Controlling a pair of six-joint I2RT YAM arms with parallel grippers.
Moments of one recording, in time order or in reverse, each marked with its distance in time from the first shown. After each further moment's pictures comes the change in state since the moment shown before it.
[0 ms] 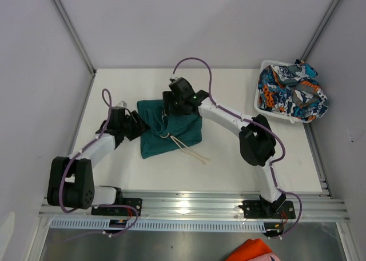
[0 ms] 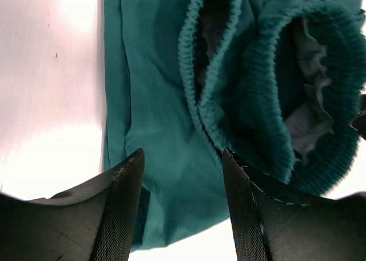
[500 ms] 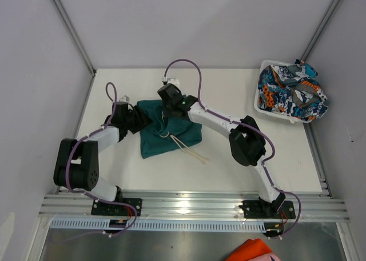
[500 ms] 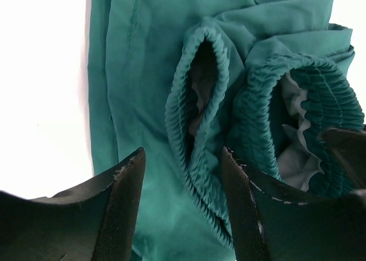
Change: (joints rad) left arm 0.001 0.199 0.063 0.181 0.003 -0.002; right arm 0.074 0.117 0.102 0.024 0.263 -0.035
